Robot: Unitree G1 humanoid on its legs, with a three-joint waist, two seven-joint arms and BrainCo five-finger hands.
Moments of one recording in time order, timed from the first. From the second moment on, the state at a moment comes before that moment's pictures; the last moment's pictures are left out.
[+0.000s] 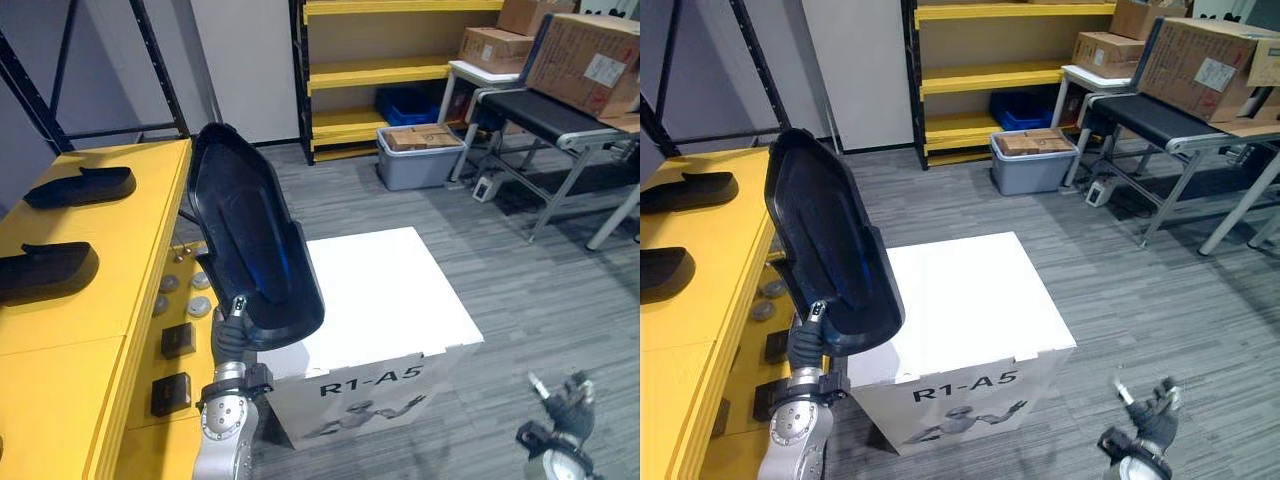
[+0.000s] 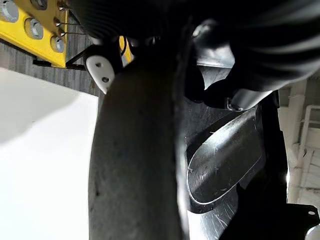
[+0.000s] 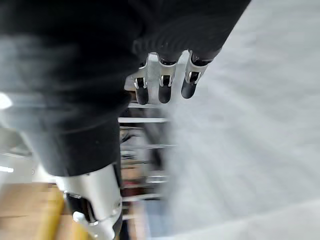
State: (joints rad) left arm 0.24 -0.01 -0.04 -0.18 -0.09 -0.11 0.17; right arm 0.24 -0.09 -0.46 0.48 0.18 -0.17 -0.11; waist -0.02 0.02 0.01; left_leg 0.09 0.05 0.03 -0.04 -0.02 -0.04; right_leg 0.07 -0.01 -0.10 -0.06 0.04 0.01
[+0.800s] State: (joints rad) left arm 0.31 0.00 -0.13 -0.22 -0.10 -0.11 0.13; right arm 0.13 -0.12 -0.06 0.88 -0.09 -0.10 0.00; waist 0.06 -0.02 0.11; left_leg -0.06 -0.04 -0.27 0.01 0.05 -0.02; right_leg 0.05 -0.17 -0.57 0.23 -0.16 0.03
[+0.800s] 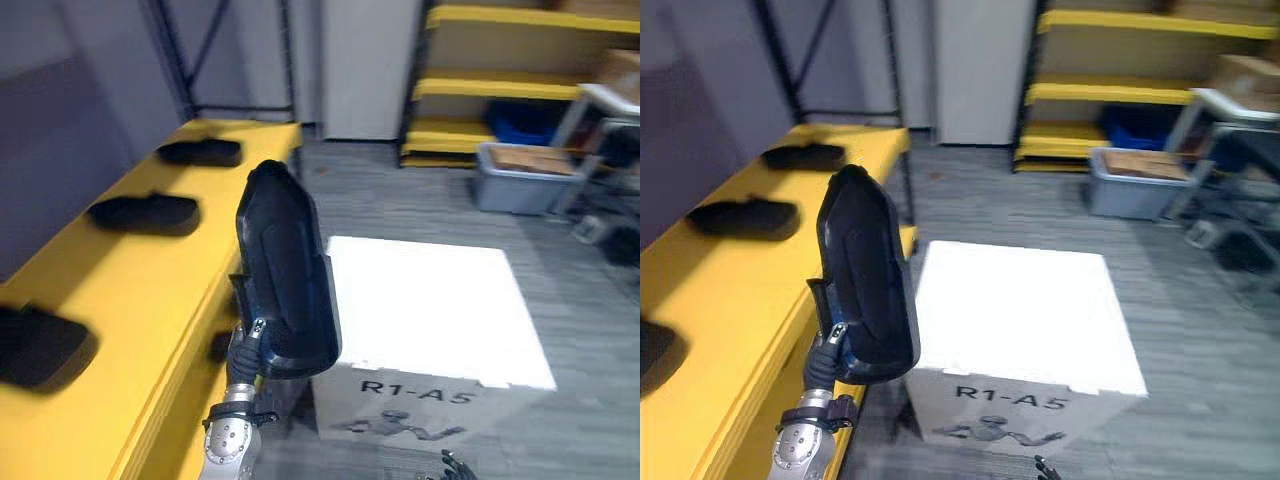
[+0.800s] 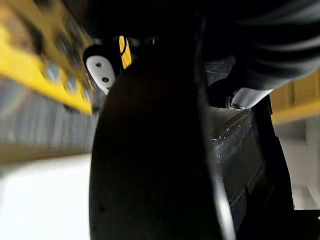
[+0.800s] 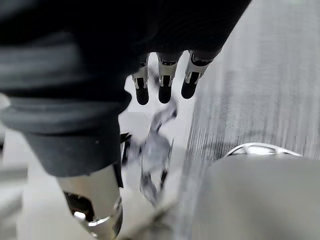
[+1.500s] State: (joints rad) left arm 0.19 -0.04 -0.16 -0.22 0.03 -0.13 0.35; right arm 0.14 -0.03 -0.08 0.84 -0.15 -0.08 -0.07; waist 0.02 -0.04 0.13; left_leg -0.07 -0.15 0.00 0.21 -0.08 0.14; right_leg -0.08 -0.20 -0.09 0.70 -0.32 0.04
